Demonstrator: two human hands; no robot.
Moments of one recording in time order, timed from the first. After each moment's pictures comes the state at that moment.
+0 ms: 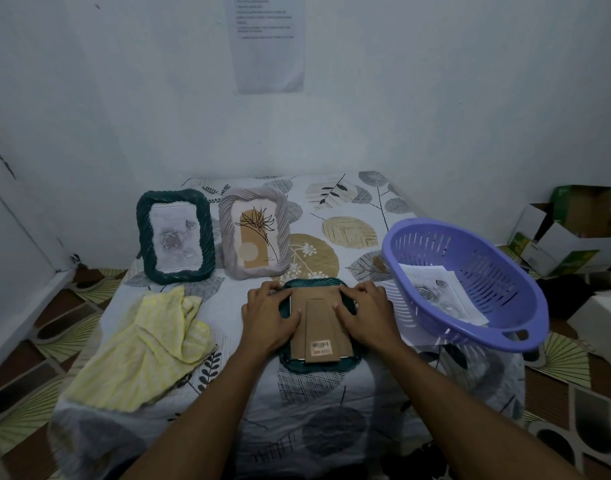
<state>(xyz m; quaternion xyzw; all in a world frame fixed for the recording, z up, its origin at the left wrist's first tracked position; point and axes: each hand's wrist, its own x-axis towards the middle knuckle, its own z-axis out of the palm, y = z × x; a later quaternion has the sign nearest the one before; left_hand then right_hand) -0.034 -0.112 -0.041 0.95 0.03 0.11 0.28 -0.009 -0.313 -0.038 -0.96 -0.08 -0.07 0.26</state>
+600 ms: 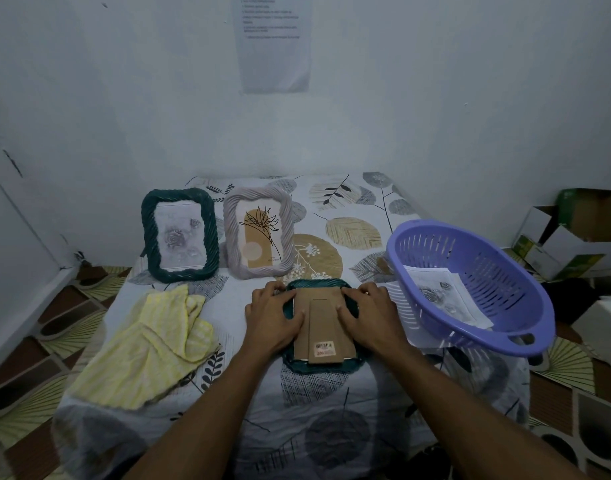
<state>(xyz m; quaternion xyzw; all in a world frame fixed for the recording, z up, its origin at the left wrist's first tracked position) -0.035 -0.113 -0.041 0.95 0.02 0.11 0.27 -0.012 -0.314 -0.033 -0.97 -0.10 -0.06 0.21</state>
